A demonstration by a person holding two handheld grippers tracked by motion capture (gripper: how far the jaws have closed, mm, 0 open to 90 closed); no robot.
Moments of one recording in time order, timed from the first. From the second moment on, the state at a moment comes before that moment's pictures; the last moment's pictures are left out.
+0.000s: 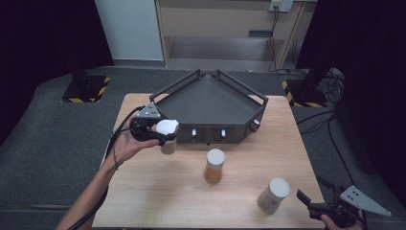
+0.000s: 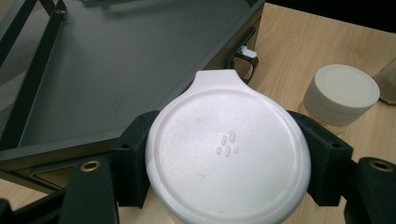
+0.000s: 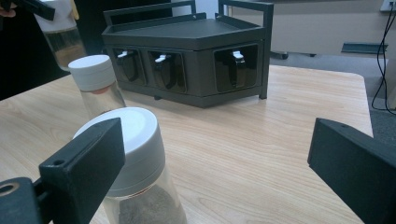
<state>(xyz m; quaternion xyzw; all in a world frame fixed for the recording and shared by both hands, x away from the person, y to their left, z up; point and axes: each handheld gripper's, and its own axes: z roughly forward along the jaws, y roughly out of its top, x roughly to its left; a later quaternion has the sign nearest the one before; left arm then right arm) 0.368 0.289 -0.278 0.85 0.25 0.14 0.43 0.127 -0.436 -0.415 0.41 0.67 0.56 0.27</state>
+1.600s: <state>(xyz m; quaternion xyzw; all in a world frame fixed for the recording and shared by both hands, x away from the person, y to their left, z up) 0.420 0.266 -0.208 0.84 0.28 0.16 0.45 0.127 -0.437 -0.416 0.41 0.67 0.56 0.26</state>
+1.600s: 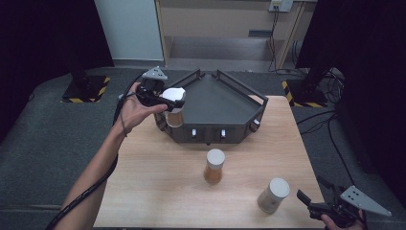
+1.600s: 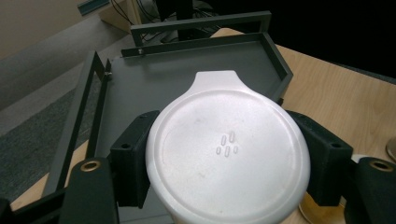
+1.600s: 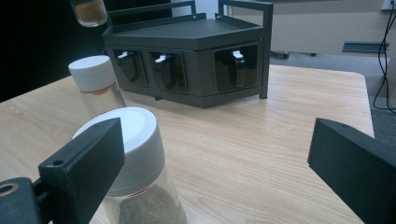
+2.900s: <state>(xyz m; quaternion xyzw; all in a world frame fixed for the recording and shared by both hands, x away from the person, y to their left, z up) 0.472 0.240 -0.242 0.81 0.37 0.19 0.42 0.127 -0.439 -0.417 0.41 0.67 0.56 0.26</state>
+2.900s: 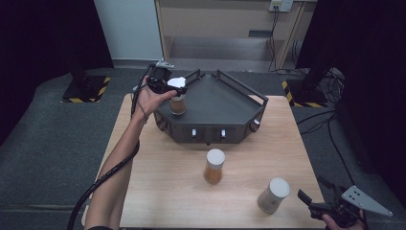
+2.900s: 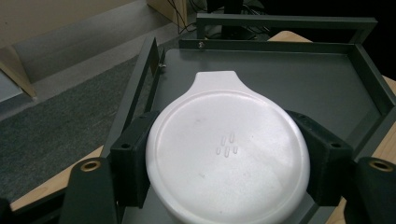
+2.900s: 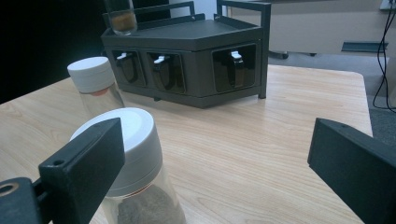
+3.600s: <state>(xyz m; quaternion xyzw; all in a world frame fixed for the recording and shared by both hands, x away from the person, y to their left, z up) 0.476 0.232 -0.252 0.80 0.36 0.20 0.43 0.127 -0.439 -0.417 0.41 0.67 0.56 0.26</state>
